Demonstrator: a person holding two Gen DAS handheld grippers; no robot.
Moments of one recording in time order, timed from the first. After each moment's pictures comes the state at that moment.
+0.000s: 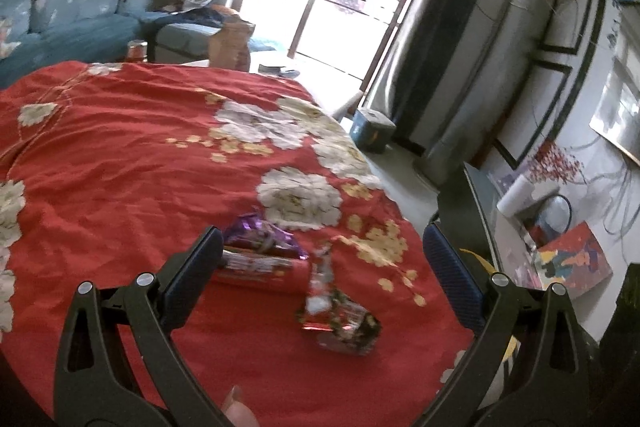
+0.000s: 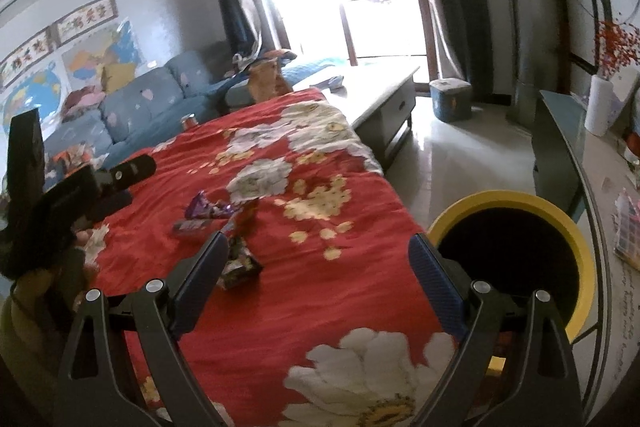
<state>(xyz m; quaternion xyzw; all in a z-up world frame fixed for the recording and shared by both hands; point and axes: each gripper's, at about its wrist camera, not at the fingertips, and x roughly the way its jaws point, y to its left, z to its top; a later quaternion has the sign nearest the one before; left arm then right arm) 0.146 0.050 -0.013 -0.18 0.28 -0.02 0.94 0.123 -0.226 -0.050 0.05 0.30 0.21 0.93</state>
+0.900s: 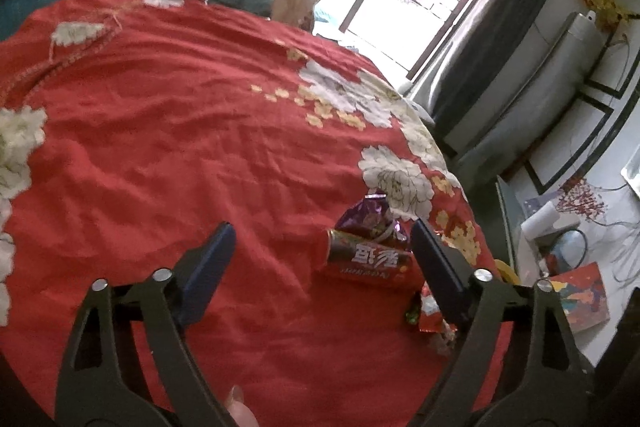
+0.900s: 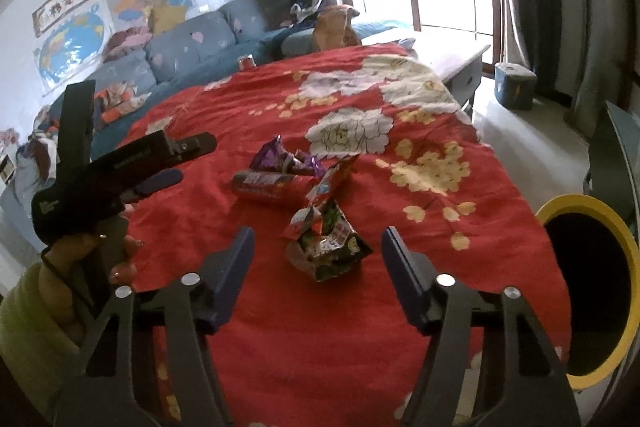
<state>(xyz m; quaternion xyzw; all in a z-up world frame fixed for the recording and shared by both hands) 0.159 0.131 -0.073 -0.26 0.33 0.02 0.91 0.138 -0.136 -0.077 -0.02 0.36 0.30 0.88</state>
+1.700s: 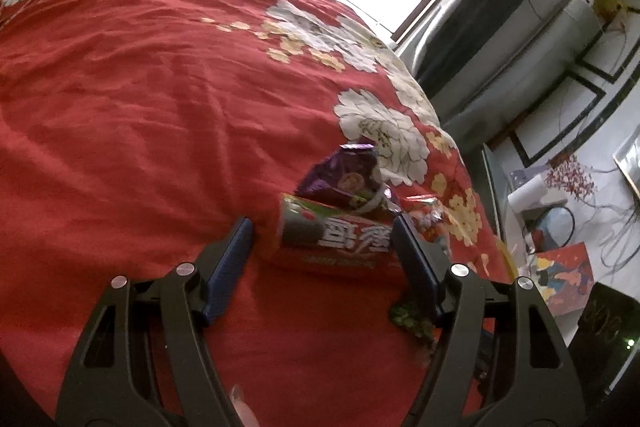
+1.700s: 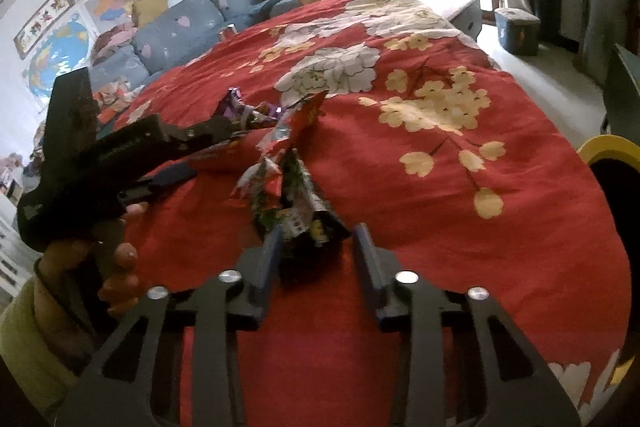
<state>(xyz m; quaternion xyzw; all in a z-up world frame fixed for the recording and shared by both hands) 0.196 0.100 -0.111 -0.27 0.38 -0.03 0.88 0.175 -0.140 -0.131 0.03 0.43 0.31 0.85</state>
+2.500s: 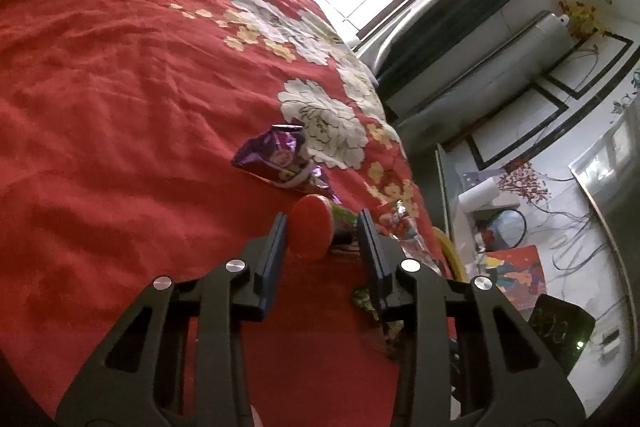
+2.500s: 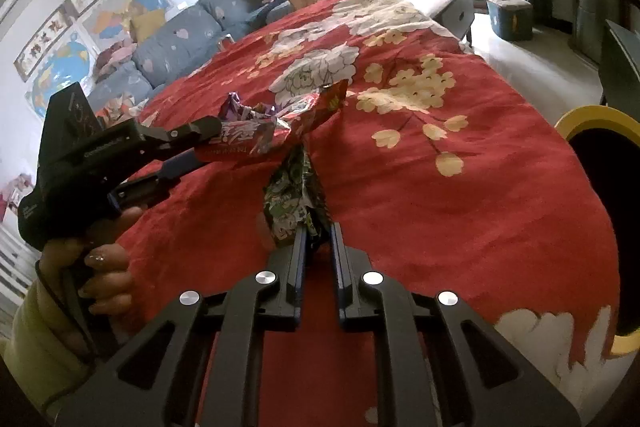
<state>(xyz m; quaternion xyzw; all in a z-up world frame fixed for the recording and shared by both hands) 0.177 0.092 -0.094 -0.33 0.37 -0.10 0.86 0.158 -0.174 -0.120 0.07 0.44 0.31 0.84</state>
